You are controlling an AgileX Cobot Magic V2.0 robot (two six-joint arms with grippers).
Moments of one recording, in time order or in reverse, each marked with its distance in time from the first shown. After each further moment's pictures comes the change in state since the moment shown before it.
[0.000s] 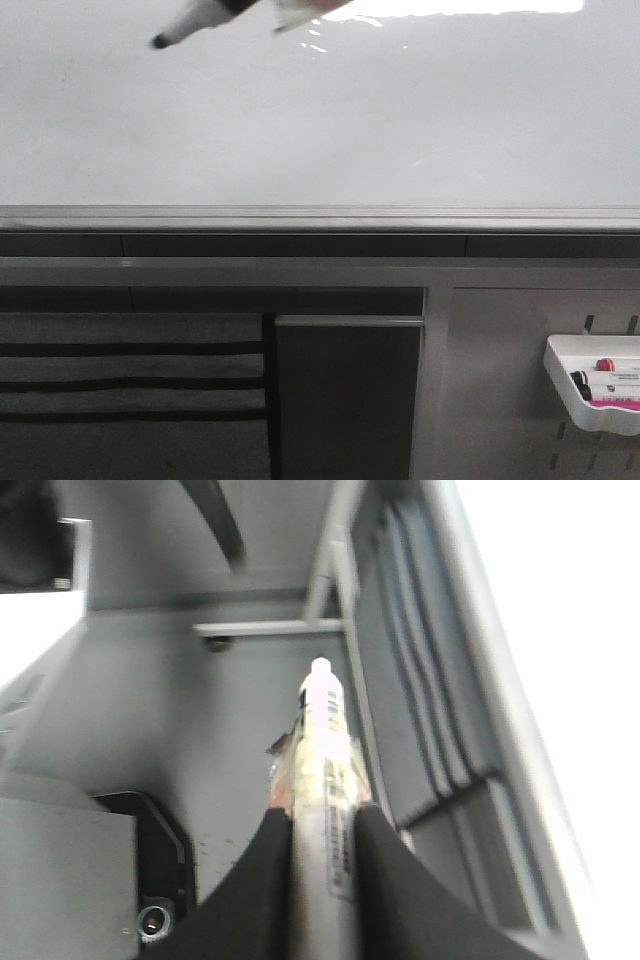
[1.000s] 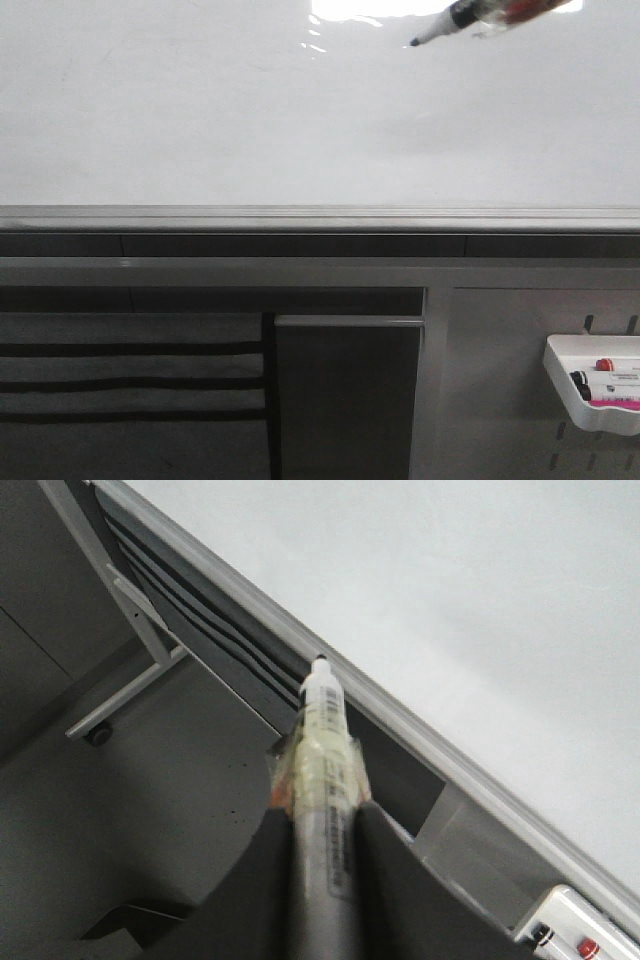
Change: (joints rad) left arm 0.301 -0.307 0.326 -0.104 -0.230 -0.072; right arm -0.272 -0.001 0.047 -0.058 -0.103 0.398
